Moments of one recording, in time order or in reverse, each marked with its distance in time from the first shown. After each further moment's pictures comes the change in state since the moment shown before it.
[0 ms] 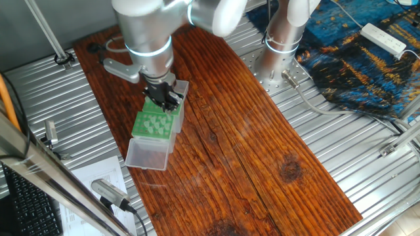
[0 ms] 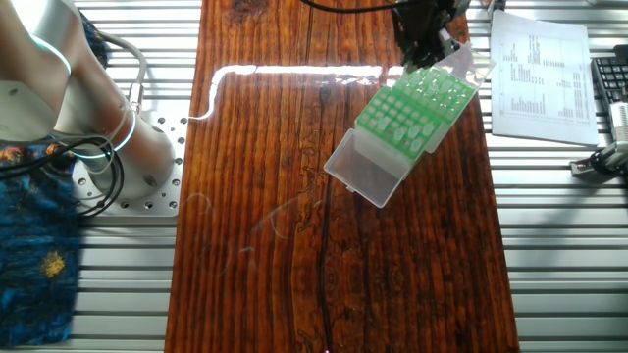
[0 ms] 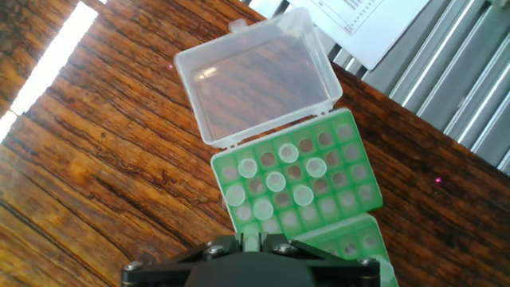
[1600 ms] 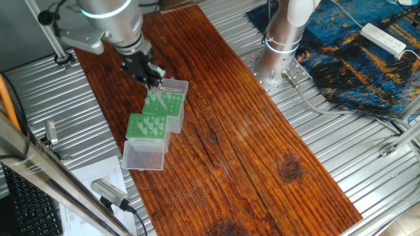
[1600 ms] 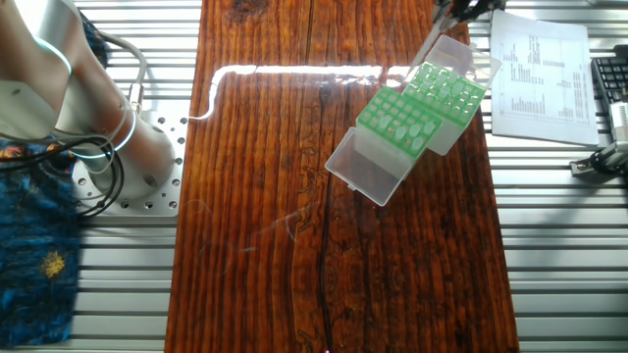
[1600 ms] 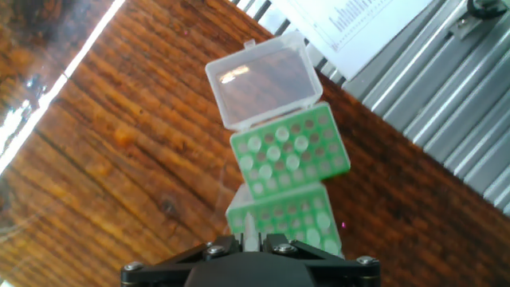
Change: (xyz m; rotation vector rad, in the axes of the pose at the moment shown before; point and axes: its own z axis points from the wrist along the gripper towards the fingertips) arm 0.004 -0.012 -0.118 -0.050 0.105 -0.058
